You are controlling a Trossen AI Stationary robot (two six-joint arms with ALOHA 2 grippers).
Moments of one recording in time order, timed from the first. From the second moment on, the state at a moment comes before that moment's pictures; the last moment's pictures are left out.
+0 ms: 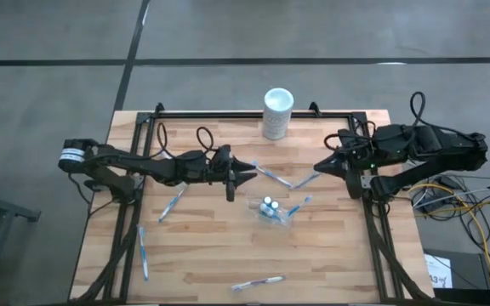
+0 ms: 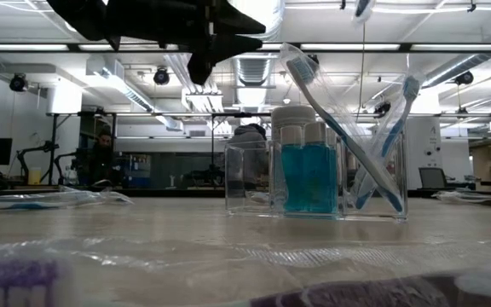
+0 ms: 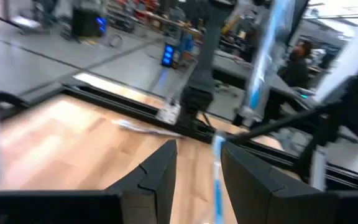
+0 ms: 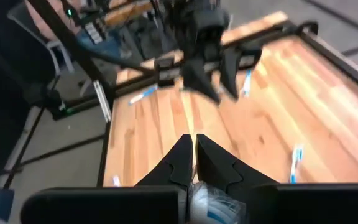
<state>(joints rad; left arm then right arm) 0.00 1.42 0.78 0.62 -0.10 -0.32 0.17 0.96 1.31 -0.78 0.11 0.46</state>
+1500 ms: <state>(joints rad) 0.03 1.33 0.78 0.45 -0.49 -0.17 0.17 1.36 1.26 -0.74 -0.05 0.53</state>
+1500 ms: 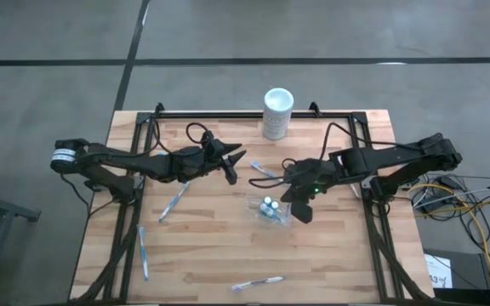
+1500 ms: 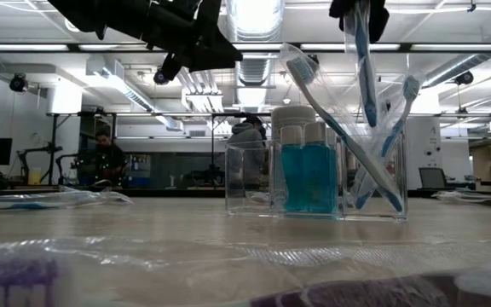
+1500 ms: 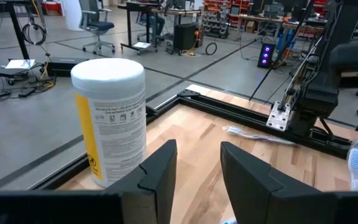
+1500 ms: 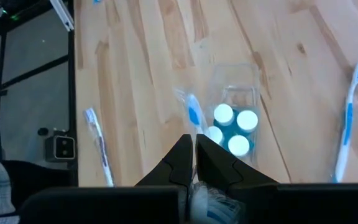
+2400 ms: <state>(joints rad) 0.03 1.33 0.78 0.45 -0.49 -0.17 0.17 1.34 0.95 -0.55 -0.06 0.63</state>
